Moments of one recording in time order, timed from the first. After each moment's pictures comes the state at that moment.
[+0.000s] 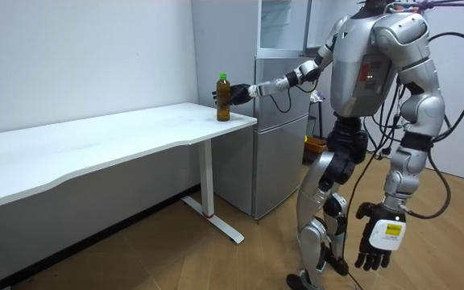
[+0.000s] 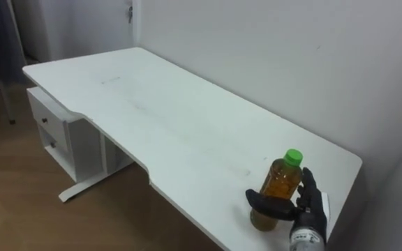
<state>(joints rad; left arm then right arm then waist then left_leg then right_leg) 0.44 0.35 0.05 0.88 -0.09 0.03 -0.05 -0.49 -0.39 0.41 0.70 0.74 -0.15 -0.55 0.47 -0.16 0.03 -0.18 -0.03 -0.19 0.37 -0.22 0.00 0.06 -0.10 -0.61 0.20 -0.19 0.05</state>
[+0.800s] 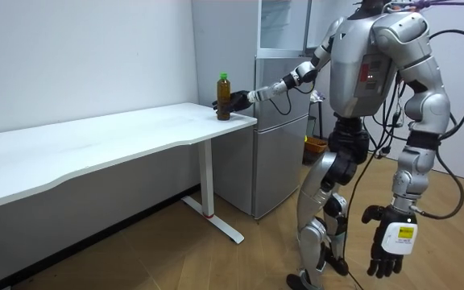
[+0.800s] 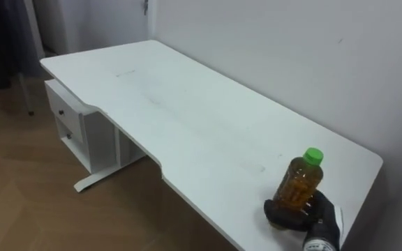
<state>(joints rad) 0.43 0.38 0.03 0.88 -0.17 0.02 -0.01 -0.50 -0.43 0.44 0.79 0.82 -0.16 -0.53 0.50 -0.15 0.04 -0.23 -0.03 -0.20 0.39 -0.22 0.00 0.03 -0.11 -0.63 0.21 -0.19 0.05</state>
